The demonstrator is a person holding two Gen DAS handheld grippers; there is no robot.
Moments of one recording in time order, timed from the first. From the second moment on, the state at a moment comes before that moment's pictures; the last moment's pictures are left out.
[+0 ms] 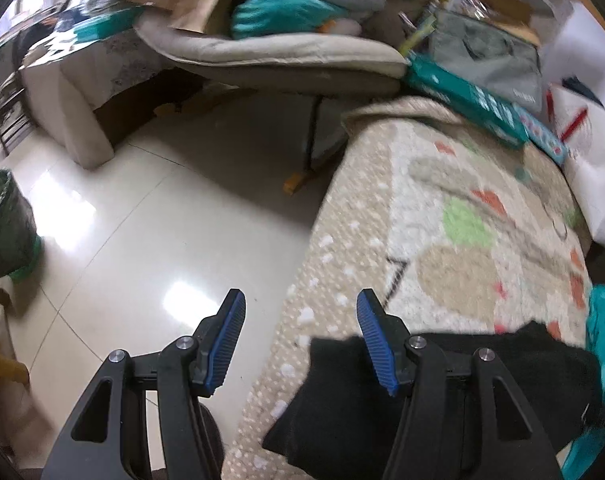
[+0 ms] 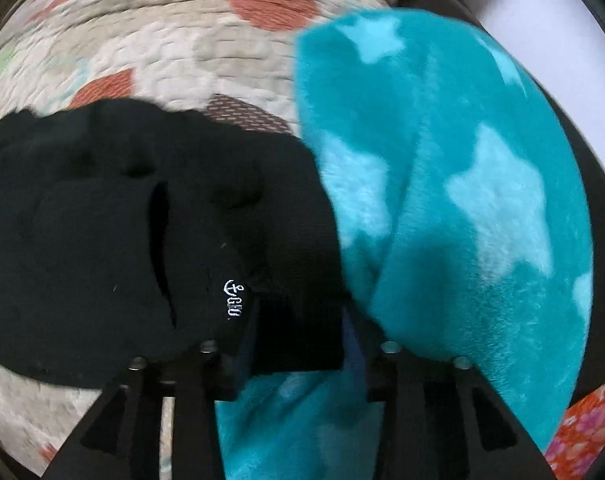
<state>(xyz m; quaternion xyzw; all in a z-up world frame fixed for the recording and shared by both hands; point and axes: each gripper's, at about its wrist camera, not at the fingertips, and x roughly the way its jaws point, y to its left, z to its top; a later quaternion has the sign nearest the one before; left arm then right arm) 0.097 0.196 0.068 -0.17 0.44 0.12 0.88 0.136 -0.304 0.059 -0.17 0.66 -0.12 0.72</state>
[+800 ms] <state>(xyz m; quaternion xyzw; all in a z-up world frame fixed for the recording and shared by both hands) 0.094 0.127 0.020 -0.07 0.53 0.07 0.84 0.244 -0.135 0.018 -0.14 0.59 0.19 0.78</state>
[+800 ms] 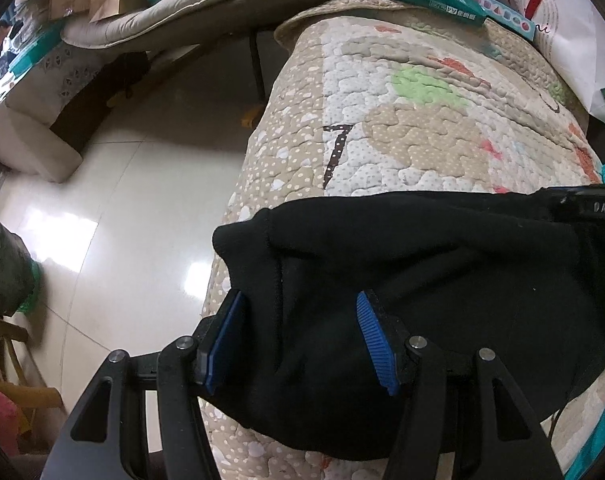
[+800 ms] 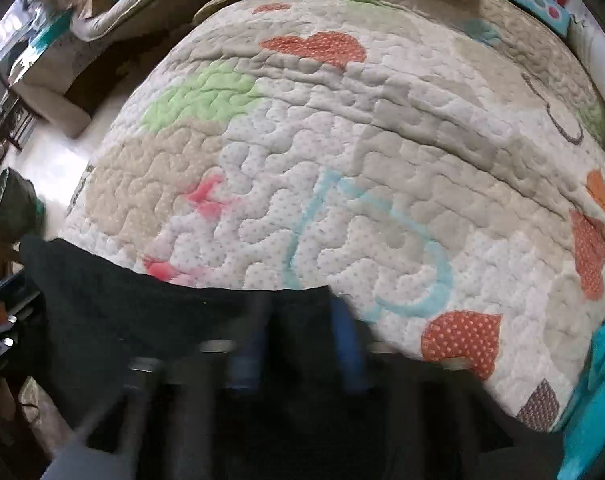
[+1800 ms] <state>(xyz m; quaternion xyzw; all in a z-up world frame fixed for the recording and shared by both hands) 0.091 0.169 0.039 -0.16 0.49 0.12 0.85 0.249 -0.140 0.019 -0.11 0.59 0.19 0.78</state>
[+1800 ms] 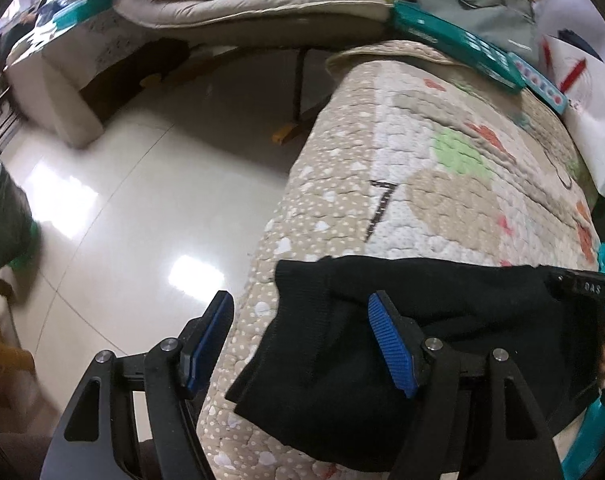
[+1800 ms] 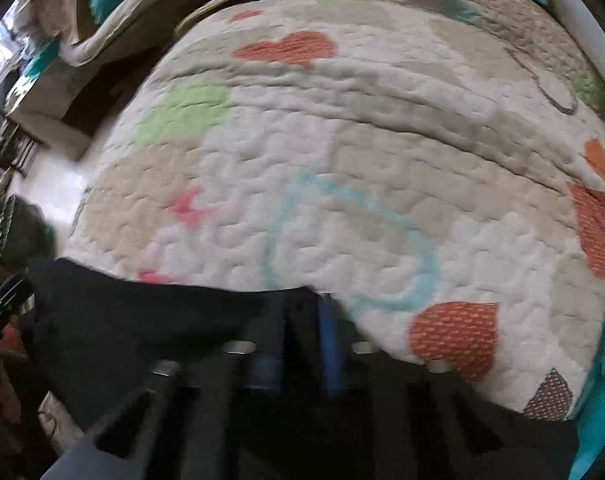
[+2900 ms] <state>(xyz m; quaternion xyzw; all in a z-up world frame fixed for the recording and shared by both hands) -0.004 0.247 -0.007 -0.48 0.44 0.17 0.74 0.156 0.026 0.058 -0.21 0.50 0.29 0.79</state>
